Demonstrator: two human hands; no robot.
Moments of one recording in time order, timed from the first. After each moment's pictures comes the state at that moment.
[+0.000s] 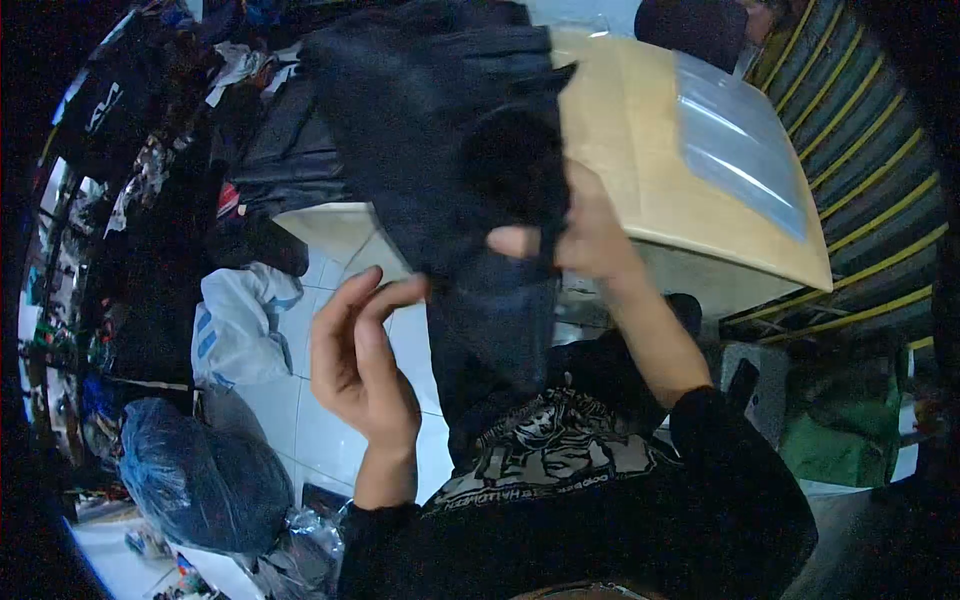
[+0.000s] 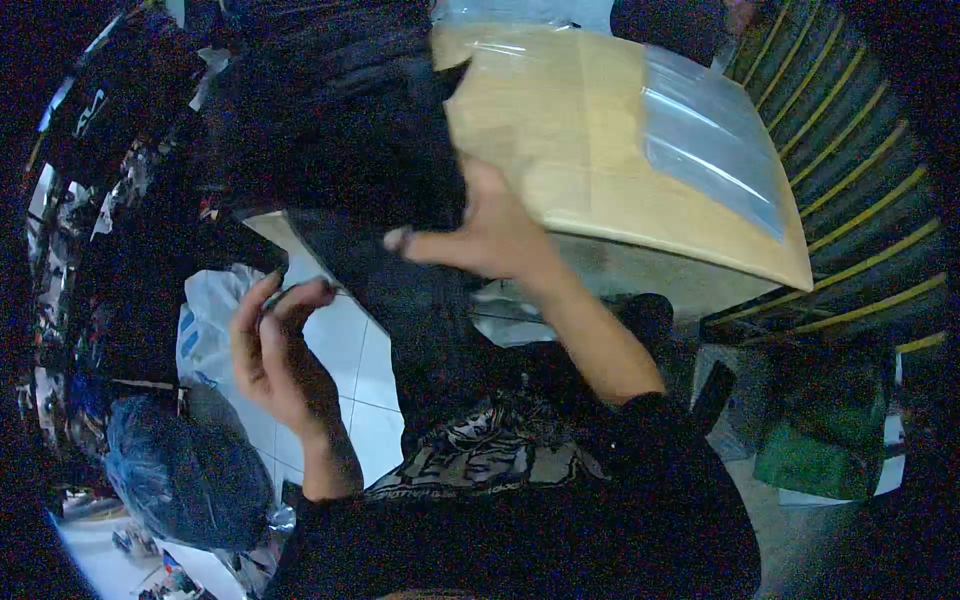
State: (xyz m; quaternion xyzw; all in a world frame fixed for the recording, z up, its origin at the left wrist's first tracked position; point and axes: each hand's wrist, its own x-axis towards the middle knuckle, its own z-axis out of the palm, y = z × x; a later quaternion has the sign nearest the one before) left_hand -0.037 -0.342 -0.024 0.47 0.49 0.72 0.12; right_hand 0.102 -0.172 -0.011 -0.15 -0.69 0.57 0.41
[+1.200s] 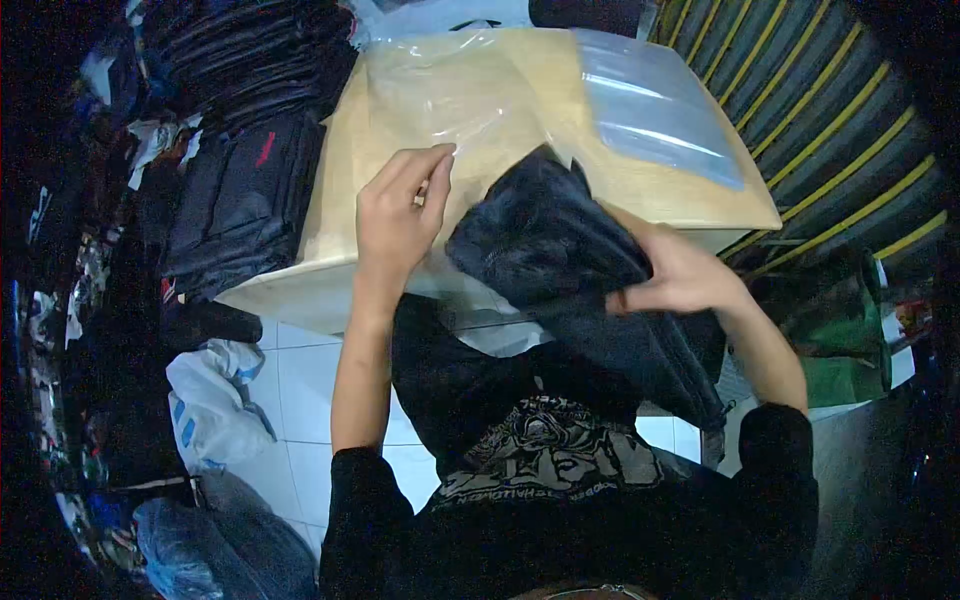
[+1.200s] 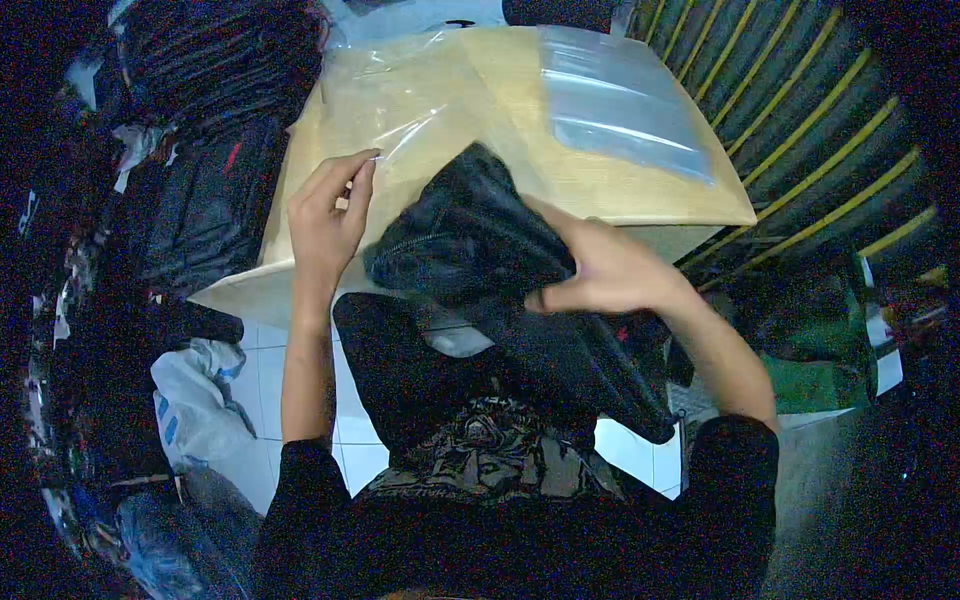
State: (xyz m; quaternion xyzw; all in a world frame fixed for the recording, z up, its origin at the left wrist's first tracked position) left_hand -0.033 -0.152 -0.030 0.71 0.45 0.54 -0.02; right_hand 0.248 -0.174 0.017 -0.35 -0.85 0.36 0.12
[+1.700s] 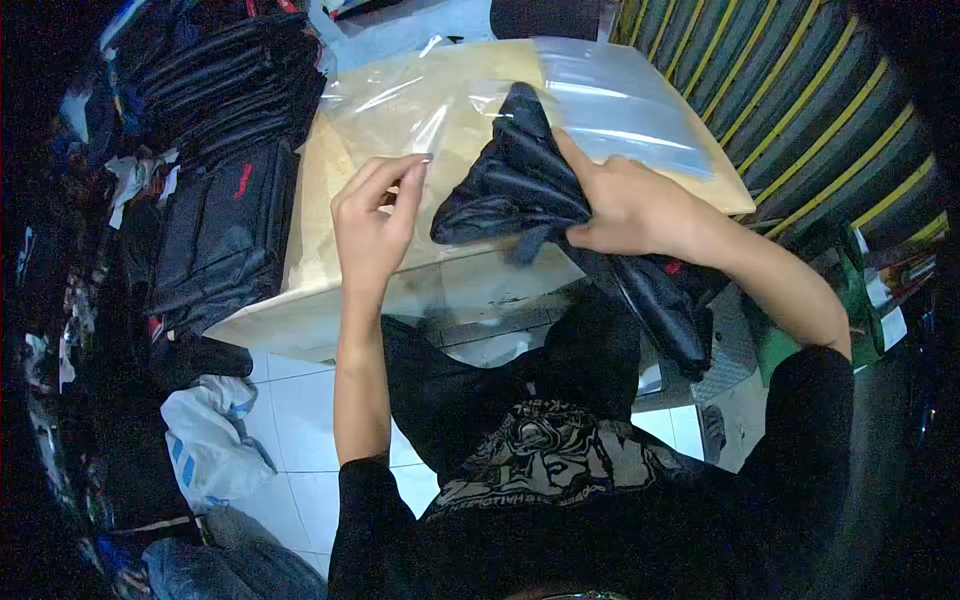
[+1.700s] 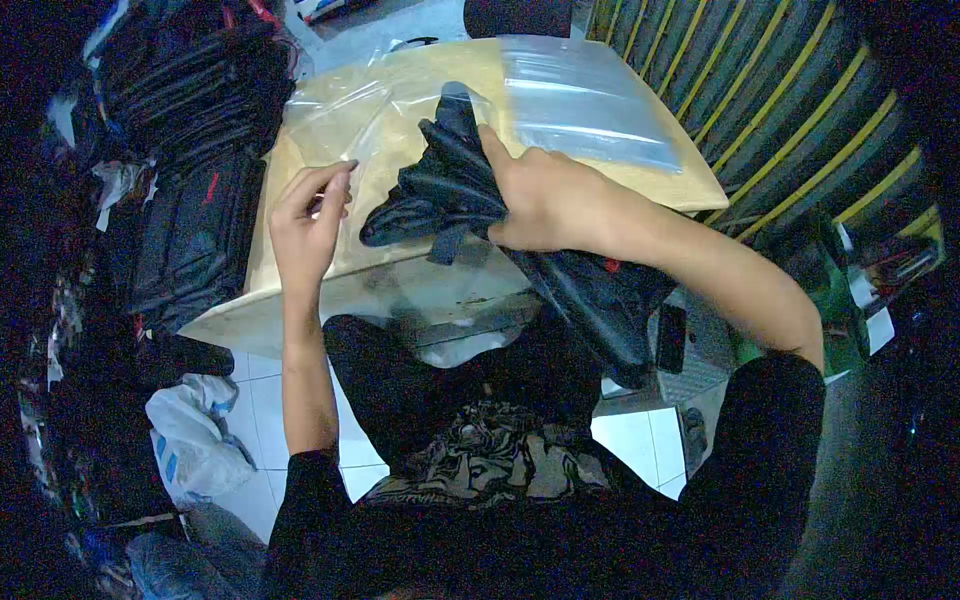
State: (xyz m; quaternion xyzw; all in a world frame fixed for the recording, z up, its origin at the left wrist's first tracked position) left_hand -0.033 -0.141 -0.027 0.66 0.42 0.60 0.14; right_hand 0.216 -0.152 0.053 -0.48 -0.87 0.09 0.03
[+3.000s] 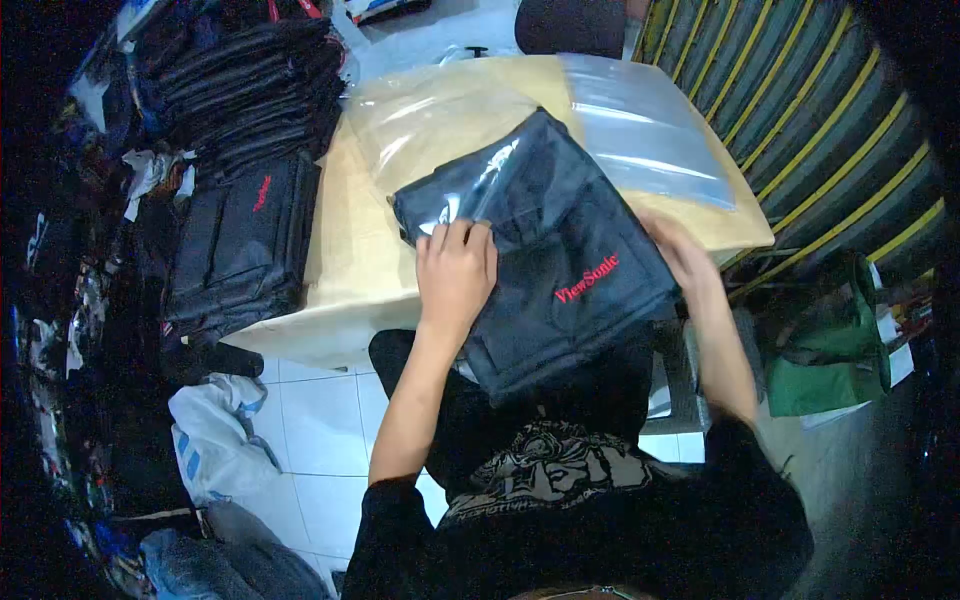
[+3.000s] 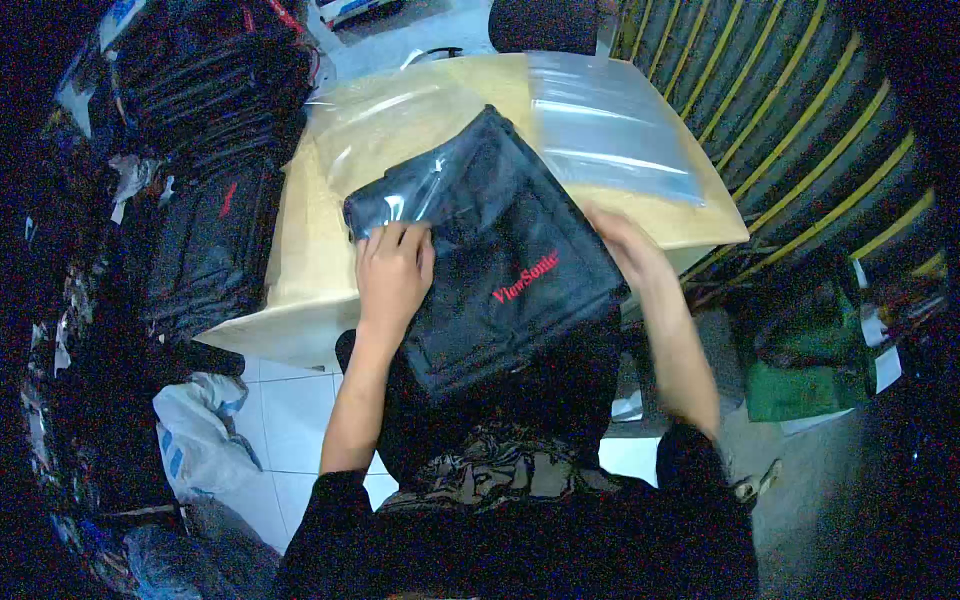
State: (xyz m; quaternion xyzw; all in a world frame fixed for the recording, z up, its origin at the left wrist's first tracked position) left_hand 0.002 -0.132 -0.094 0.74 0.53 0.37 -0.16; right_hand 0.311 -0.099 -0.082 -0.34 -0.45 0.70 0.45
